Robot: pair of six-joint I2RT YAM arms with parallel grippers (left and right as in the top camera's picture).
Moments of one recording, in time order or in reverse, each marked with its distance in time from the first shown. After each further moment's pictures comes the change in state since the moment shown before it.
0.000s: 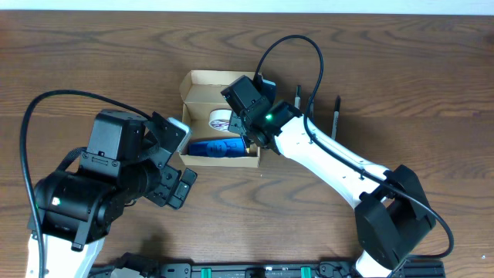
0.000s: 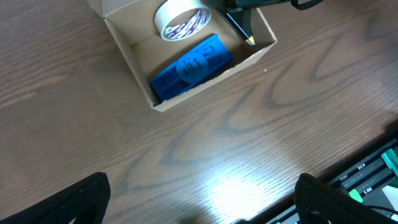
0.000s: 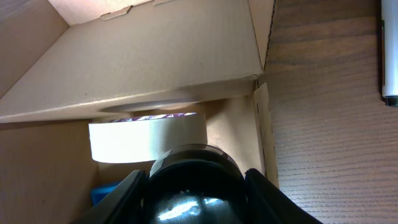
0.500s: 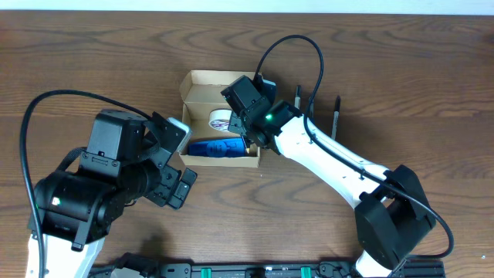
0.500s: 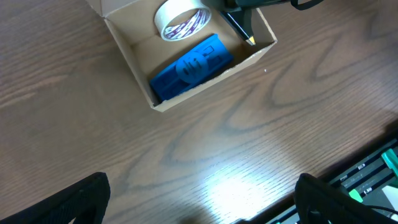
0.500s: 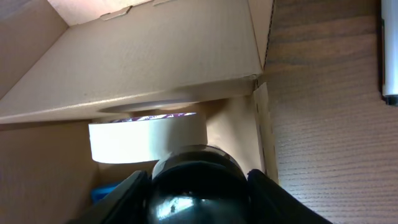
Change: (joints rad) left arm 0.000 0.000 0.000 0.000 0.000 0.000; right arm 0.000 0.000 0.000 0.000 0.000 0.003
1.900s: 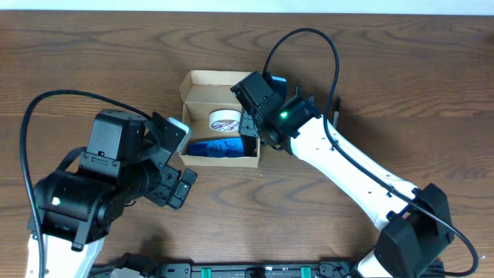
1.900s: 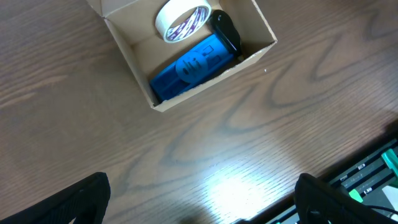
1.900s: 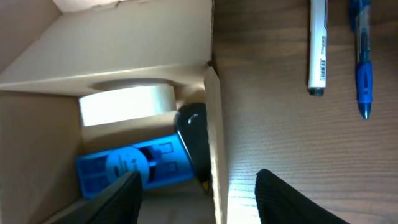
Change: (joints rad) left arm 0.000 0.000 0.000 0.000 0.000 0.000; right arm -0.015 -0.100 0.049 -0.212 0.018 -0.092
